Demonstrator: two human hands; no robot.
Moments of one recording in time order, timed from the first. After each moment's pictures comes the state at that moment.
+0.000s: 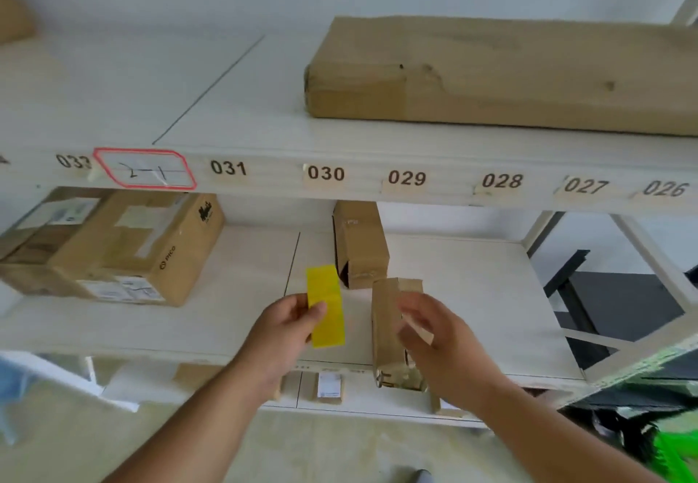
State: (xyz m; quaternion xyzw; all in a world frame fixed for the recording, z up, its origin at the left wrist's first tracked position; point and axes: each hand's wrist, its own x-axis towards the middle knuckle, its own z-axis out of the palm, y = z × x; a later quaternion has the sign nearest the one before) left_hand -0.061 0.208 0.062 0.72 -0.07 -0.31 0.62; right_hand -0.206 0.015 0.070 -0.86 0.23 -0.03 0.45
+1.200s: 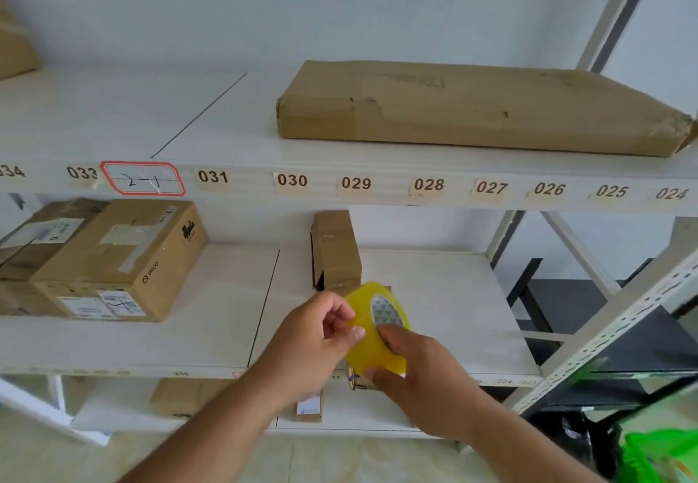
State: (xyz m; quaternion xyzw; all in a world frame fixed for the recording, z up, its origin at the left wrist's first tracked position) left_hand -0.140 0.187 0.122 0.81 -0.33 -0.19 0.45; right_hand -0.267 0.036 0.104 -0.93 0.13 -0.01 0.35
